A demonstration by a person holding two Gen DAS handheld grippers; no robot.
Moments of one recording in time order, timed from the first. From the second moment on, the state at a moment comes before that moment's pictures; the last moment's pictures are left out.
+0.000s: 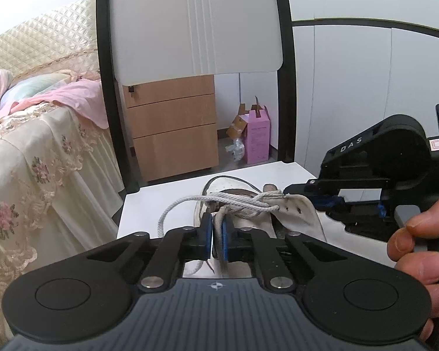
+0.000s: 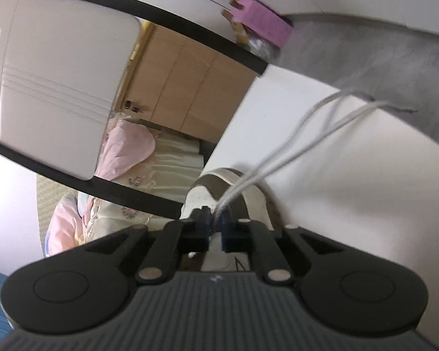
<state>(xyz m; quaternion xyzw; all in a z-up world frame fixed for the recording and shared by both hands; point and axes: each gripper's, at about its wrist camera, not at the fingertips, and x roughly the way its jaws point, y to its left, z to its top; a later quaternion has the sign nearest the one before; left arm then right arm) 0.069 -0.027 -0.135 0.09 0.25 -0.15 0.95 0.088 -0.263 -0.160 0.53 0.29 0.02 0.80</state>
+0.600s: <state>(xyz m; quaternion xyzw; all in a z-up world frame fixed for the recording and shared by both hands) 0.068 -0.029 -0.133 0.09 0.26 -0.12 0.95 0.048 -0.353 -0.152 0.52 0.23 -0.10 0.81</state>
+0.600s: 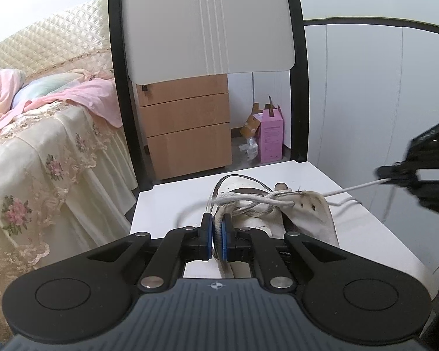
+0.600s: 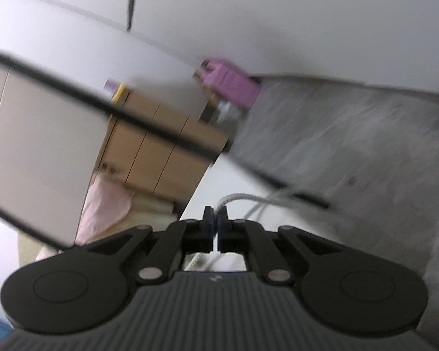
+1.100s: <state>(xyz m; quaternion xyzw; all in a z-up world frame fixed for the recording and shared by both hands) 0.061 -0.030 -0.132 0.09 0.25 -0.09 0.96 0.010 -0.429 -0.169 0.51 0.25 -0.21 0.80</state>
